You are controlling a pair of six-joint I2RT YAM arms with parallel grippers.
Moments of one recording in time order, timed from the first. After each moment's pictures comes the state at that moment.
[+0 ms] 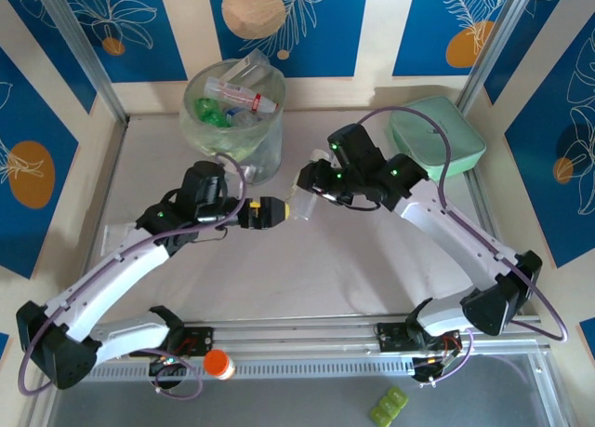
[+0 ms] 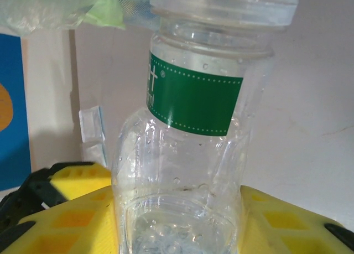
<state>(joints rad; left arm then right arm) -0.65 1.10 1.03 -0.50 0.45 -0.57 0.71 1.38 1.48 -0.91 -0.15 0.95</state>
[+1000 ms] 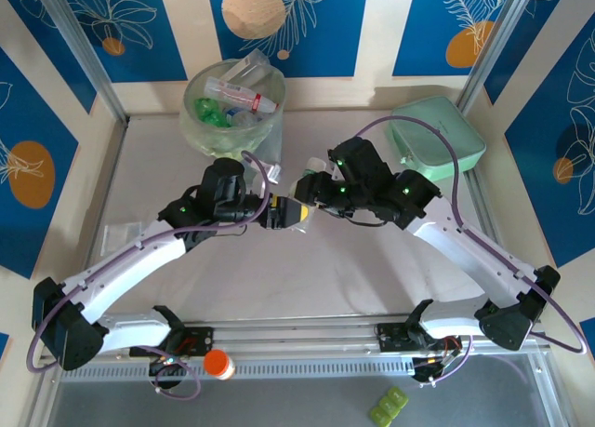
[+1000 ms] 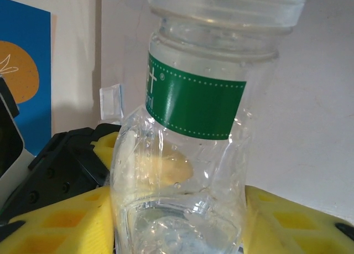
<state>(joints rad) -0.73 1.20 1.04 -0.31 0.55 -0.54 0.79 1.28 1.42 -0.88 -0.16 0.97</state>
